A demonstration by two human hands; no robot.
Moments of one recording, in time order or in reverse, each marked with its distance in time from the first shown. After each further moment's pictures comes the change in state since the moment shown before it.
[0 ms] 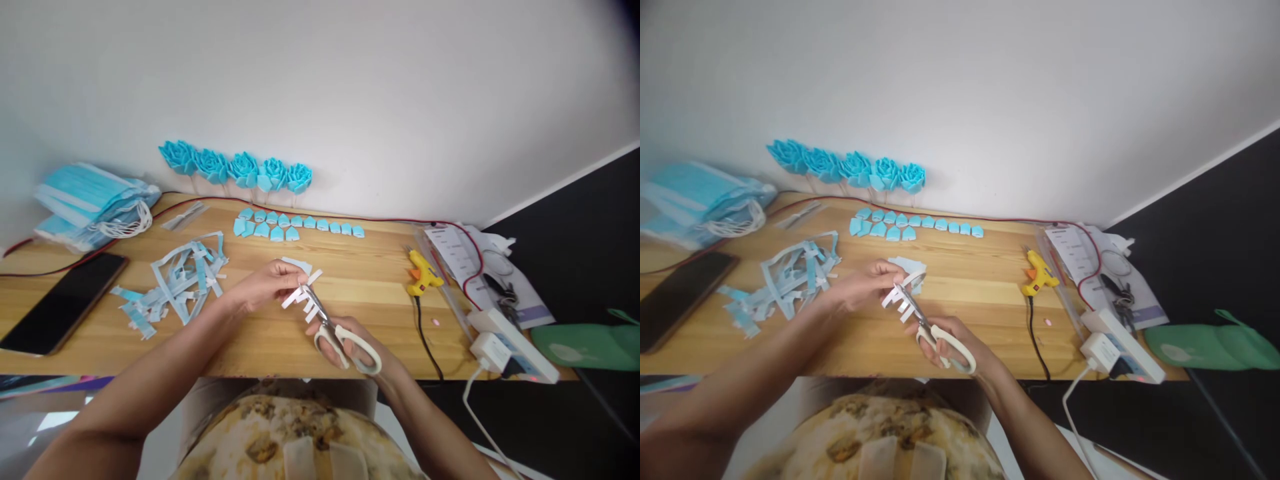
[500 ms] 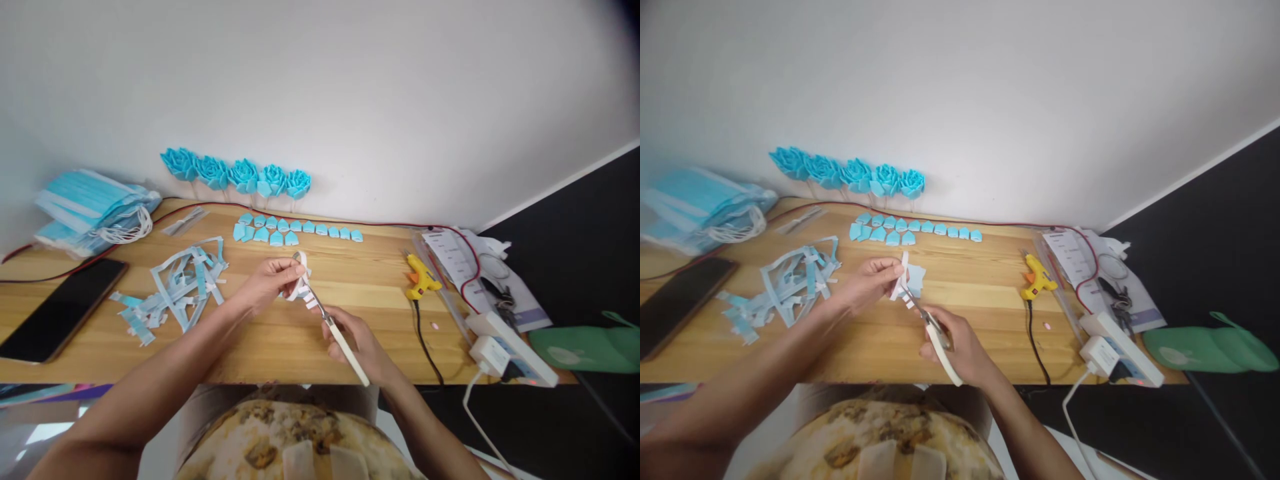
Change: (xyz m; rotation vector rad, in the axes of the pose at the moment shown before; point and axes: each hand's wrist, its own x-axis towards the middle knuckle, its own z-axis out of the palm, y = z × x) left_hand 0.005 -0.005 0.006 -0.165 0.214 0.149; right_hand -0.002 -0.019 0.008 -0.516 0.314 0.014
